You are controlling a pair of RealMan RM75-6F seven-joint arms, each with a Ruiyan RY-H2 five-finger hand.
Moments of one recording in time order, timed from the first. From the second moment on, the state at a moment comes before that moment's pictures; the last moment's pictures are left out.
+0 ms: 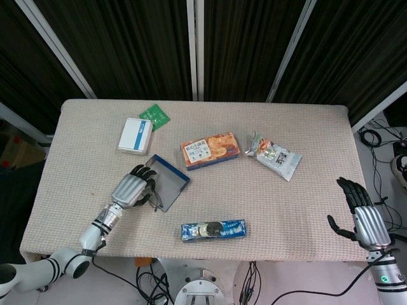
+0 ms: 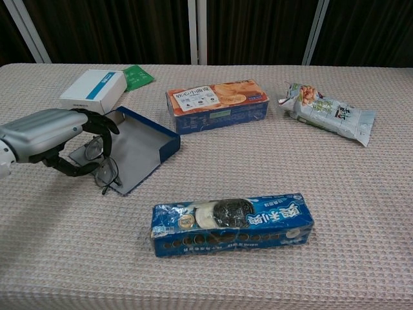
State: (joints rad) left arm -0.56 -1.67 -0.02 -1.14 1.50 1.07 0.00; right arm 0.09 -1.18 0.00 -1.51 -1.61 1.50 0.32
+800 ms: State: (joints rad) left arm -0.49 -1.59 0.02 -1.32 1.51 1.15 0.00; right arm 0.10 -1.19 0.00 -1.51 -1.63 1.50 0.33
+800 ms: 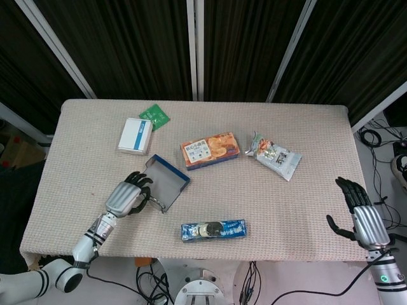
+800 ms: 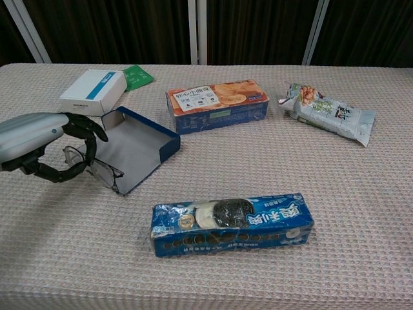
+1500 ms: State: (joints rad) left arm -0.46 -1.47 0.06 -1.60 1.38 1.07 0.36; right arm 0.09 -1.19 -0.01 -1.48 -1.63 1.51 0.36
